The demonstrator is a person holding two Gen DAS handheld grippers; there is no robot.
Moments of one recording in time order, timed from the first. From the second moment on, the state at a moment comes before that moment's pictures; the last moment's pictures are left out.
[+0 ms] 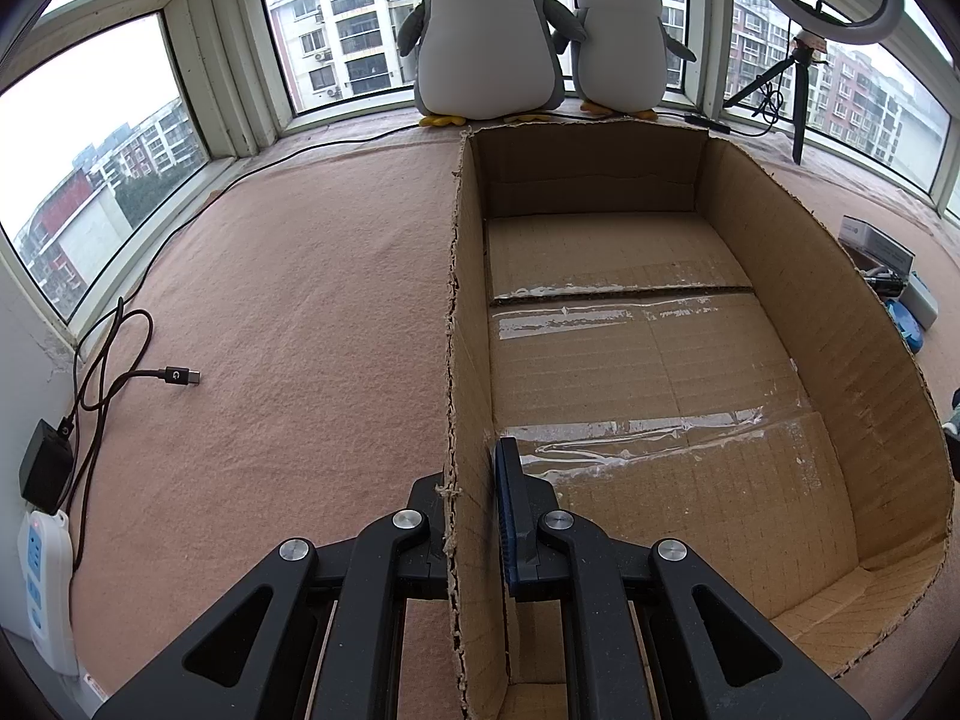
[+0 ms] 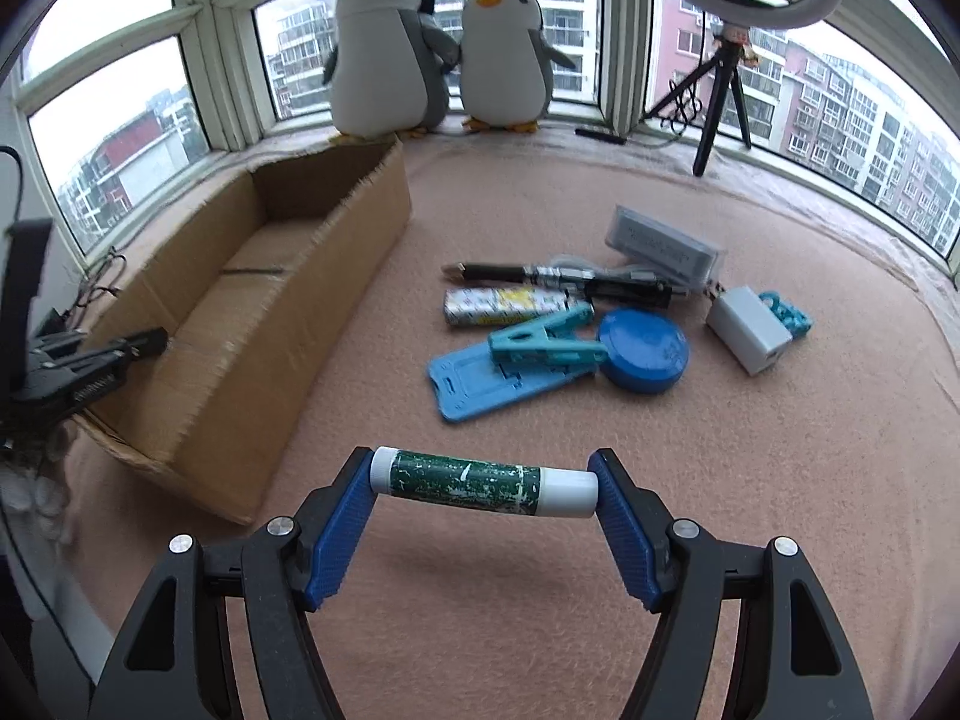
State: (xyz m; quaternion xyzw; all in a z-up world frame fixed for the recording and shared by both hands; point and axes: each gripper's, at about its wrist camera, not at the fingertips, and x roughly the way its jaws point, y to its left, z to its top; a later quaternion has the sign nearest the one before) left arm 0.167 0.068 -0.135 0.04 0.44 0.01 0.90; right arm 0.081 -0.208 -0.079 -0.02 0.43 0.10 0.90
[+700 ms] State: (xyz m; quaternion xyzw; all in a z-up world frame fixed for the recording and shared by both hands) left arm 0.166 0.068 -0.135 0.04 0.44 0.01 0.90; right arm 0.099 -0.120 -0.028 -0.04 0.37 0.20 0.91
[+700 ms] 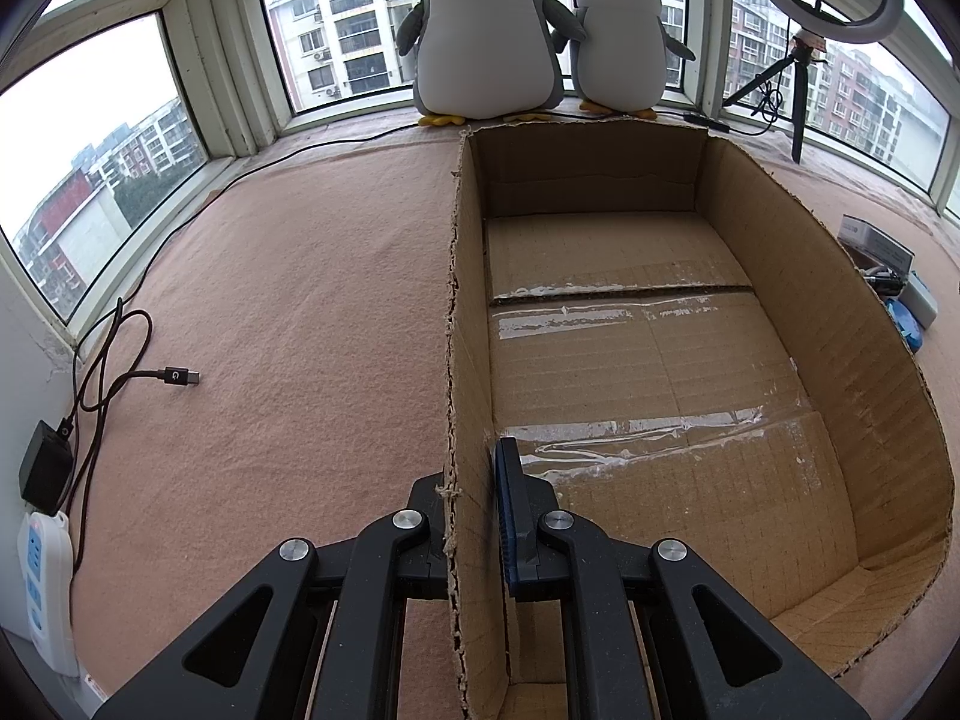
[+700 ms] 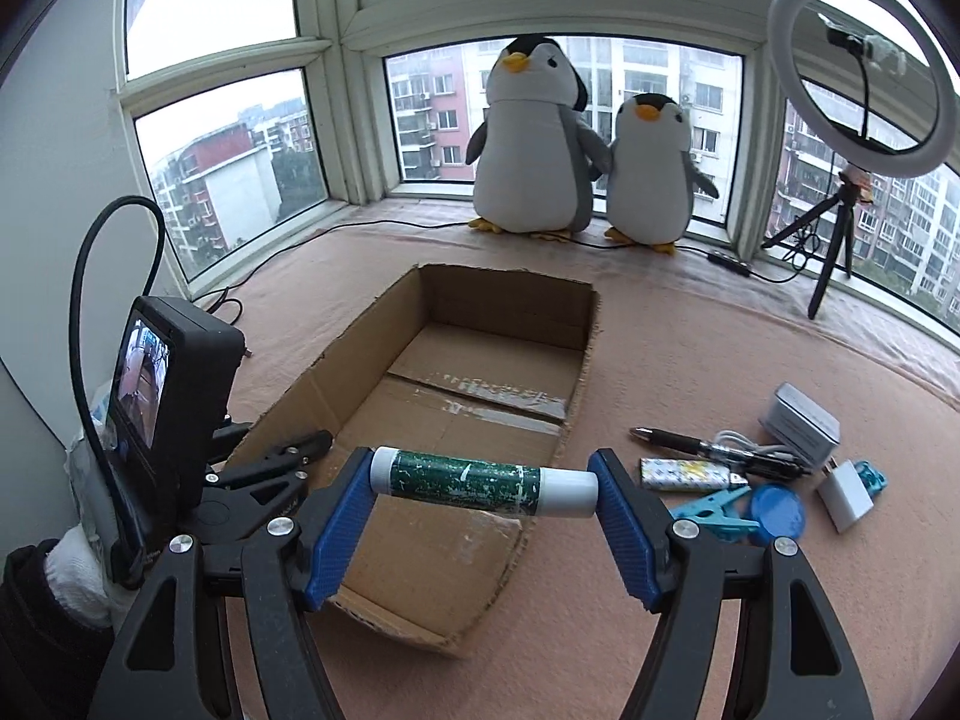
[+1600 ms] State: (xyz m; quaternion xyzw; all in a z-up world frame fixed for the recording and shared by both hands) left arm 0.167 0.066 -0.135 0.04 0.44 0.01 0.90; right arm 0.093 -0.132 -0.035 0.00 0.38 0.21 0.90
